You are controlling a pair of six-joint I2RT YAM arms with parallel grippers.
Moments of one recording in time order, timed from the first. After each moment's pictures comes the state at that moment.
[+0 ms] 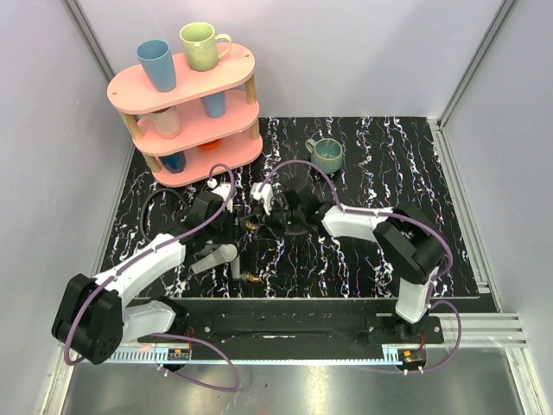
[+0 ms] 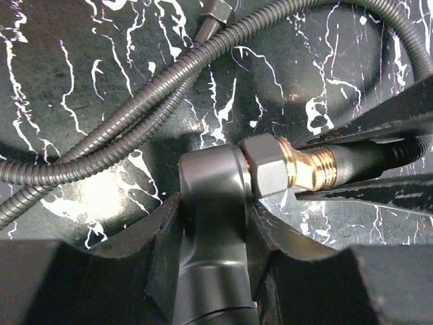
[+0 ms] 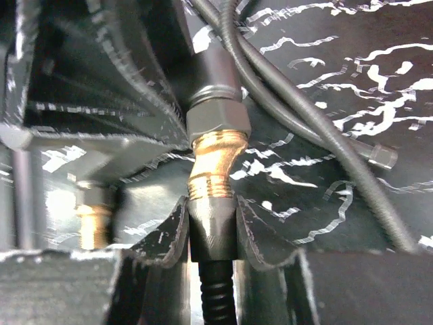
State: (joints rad) left arm -0.49 1.18 0.65 -0.29 0.08 -0.33; right arm 0.81 1.84 1.06 0.18 -0.53 -0.20
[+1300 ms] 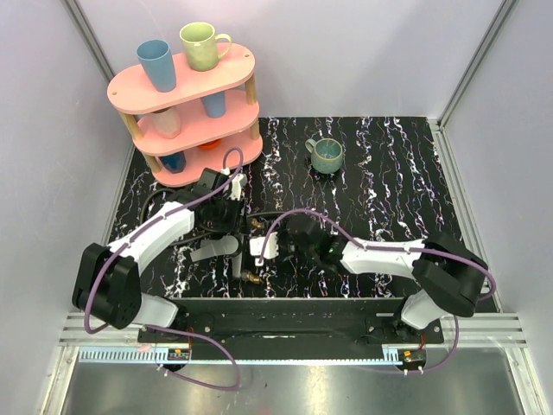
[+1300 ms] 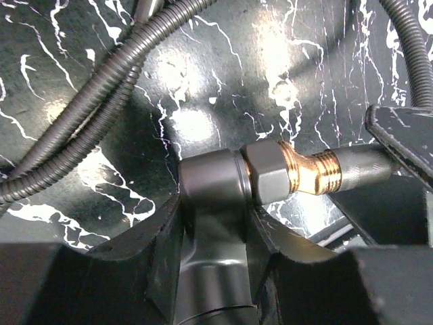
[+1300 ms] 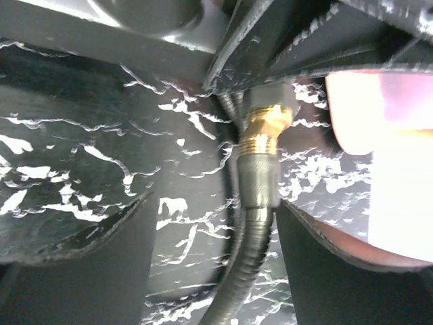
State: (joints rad) left arm -0.42 1.38 0.93 -0.57 0.29 -0.23; right arm 1.00 1.53 0.76 0.27 -0.08 -0.85
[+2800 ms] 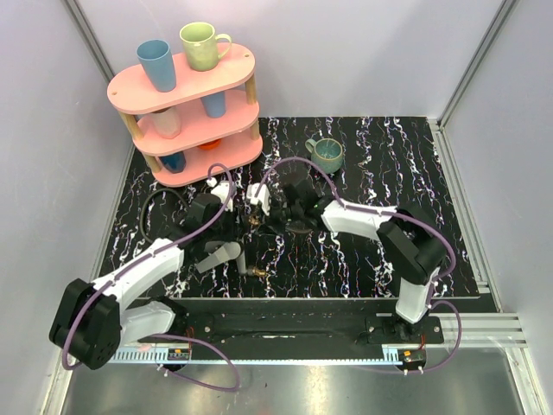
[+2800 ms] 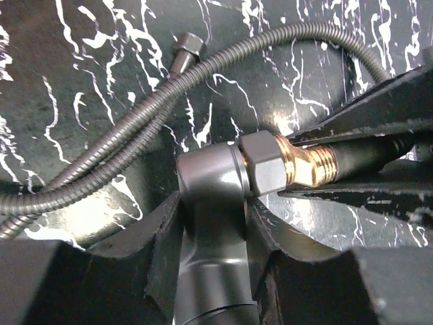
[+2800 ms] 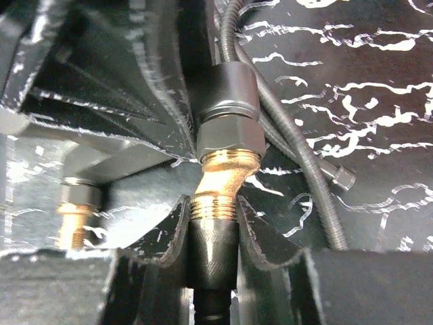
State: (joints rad) left arm -0.49 1.15 0.61 -0.17 0.12 -0.33; right arm 0.81 1.82 1.12 0.08 -0.53 -0.42
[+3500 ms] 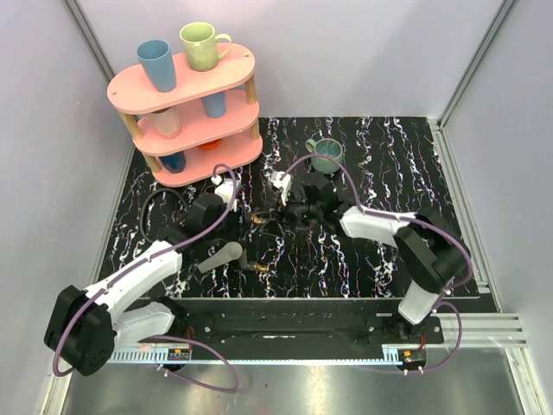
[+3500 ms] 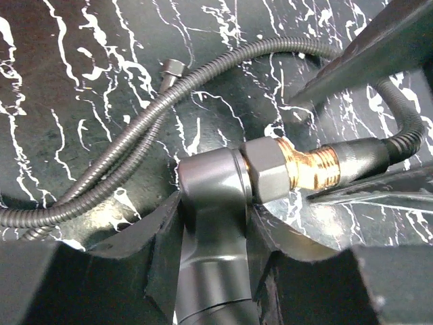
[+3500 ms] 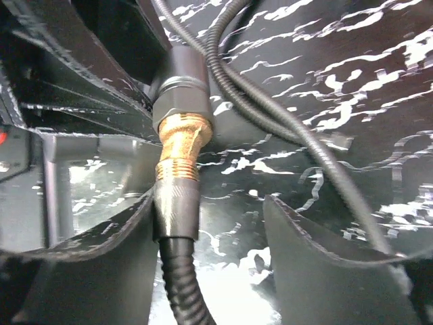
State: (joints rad) left arm -0.54 1.06 0.60 -0.16 0.02 -0.26; right arm 0.70 1.76 0.98 0.31 -0.67 0.01
